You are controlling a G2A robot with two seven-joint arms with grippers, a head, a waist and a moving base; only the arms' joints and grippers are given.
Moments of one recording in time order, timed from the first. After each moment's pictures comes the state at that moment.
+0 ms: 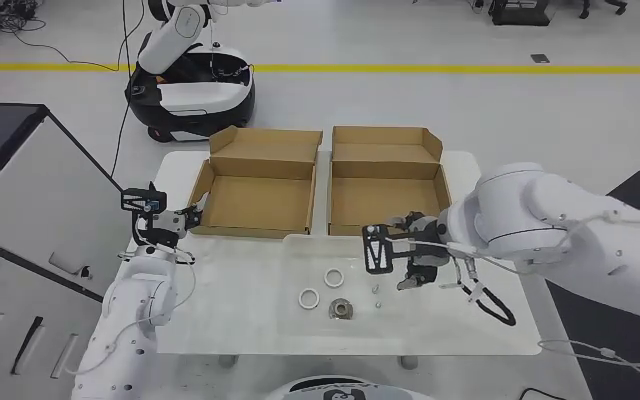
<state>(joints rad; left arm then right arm) 1.73 -1.15 -1.60 -1.80 1.33 0.00 0.00 -0.48 -0.57 0.50 -2.18 -0.29 -0.50 1.32</state>
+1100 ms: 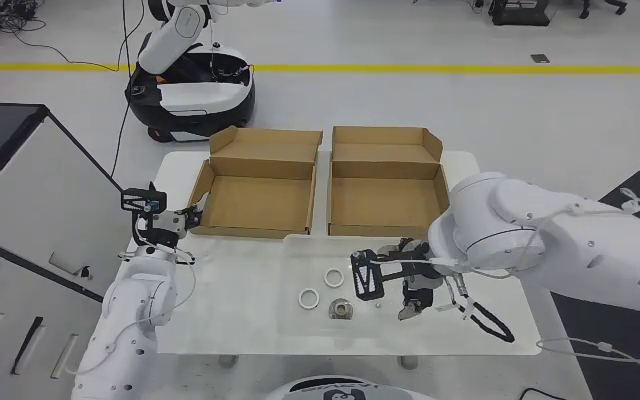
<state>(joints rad) 1.73 -1.15 -1.60 -1.80 1.33 0.00 0.00 -0.27 -0.63 0.21 -2.16 -0.11 -0.42 1.40</state>
